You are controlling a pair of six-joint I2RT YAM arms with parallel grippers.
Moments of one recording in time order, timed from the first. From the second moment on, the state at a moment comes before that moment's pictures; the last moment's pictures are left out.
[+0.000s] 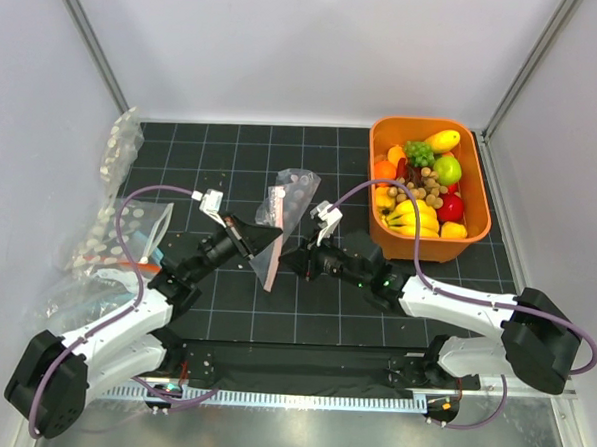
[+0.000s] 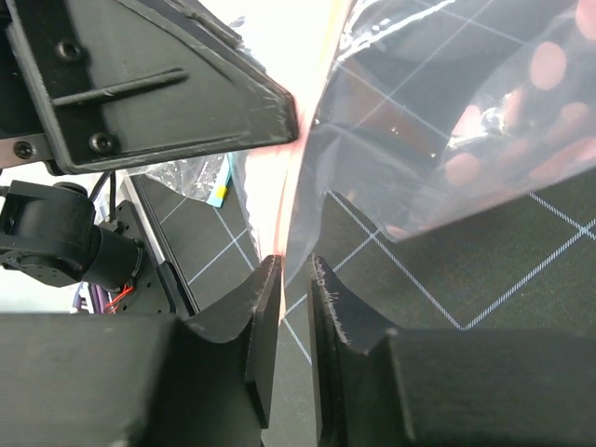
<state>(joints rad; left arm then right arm) -0.55 0.92 0.33 0.69 0.29 -0.85 0.96 1.26 0.63 0.43 -0.10 0.44</state>
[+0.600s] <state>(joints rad) -0.55 0.92 0.33 0.70 0.29 -0.88 0.96 1.26 0.63 0.44 -0.12 0.44</state>
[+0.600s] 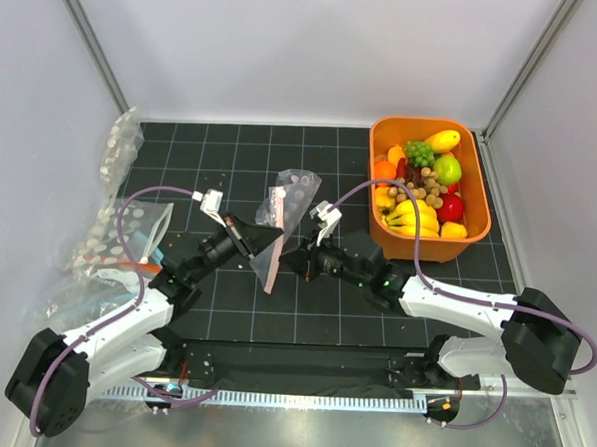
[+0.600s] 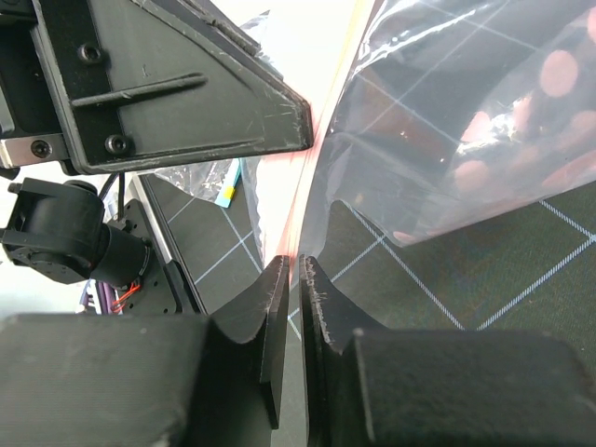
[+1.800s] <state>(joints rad) -0.55 1.03 0.29 0.89 0.33 -1.00 0.97 1.26 0.63 0.43 -0.12 0.42</state>
